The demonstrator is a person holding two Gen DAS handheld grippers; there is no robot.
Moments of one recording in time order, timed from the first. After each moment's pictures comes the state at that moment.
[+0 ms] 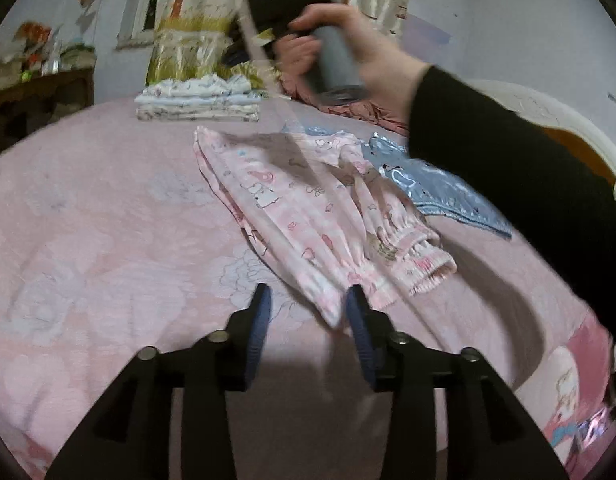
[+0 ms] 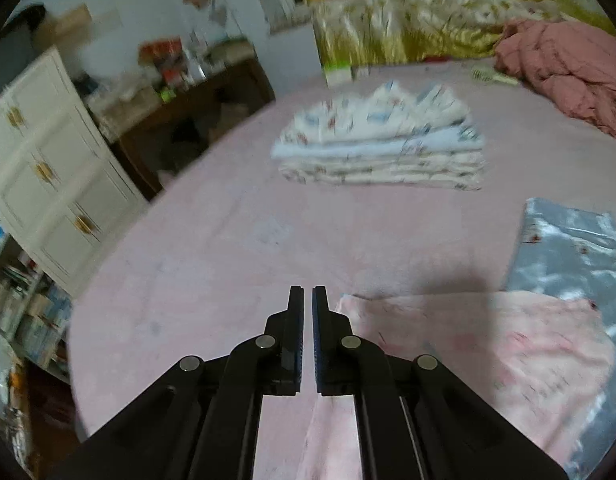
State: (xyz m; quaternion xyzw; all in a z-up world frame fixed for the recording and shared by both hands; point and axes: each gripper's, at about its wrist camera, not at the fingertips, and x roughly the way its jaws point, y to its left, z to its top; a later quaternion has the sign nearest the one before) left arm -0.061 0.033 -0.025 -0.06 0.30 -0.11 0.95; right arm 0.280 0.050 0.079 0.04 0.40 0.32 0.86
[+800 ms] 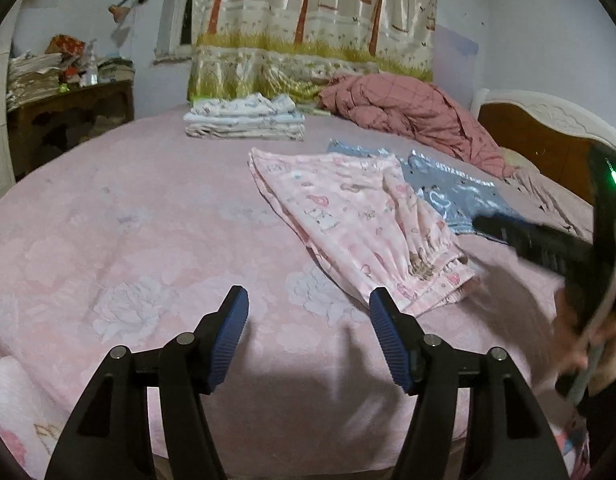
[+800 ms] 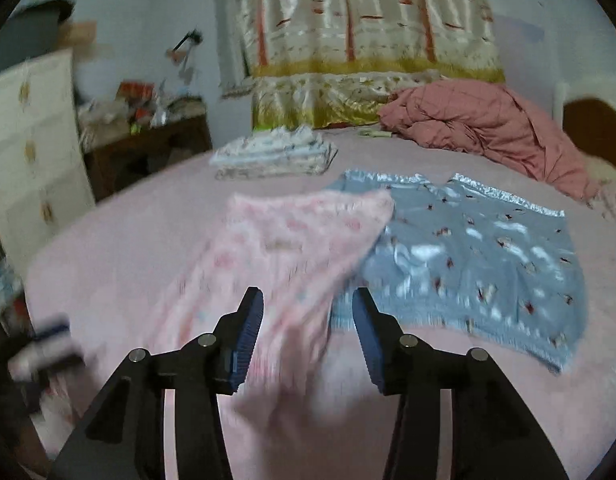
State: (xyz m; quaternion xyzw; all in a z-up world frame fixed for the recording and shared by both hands) left arm -0.075 0.064 -0.001 -0.06 0.29 -0.04 0.95; right arm -0.013 -0.160 0.021 -0.02 0.27 0.18 0.95
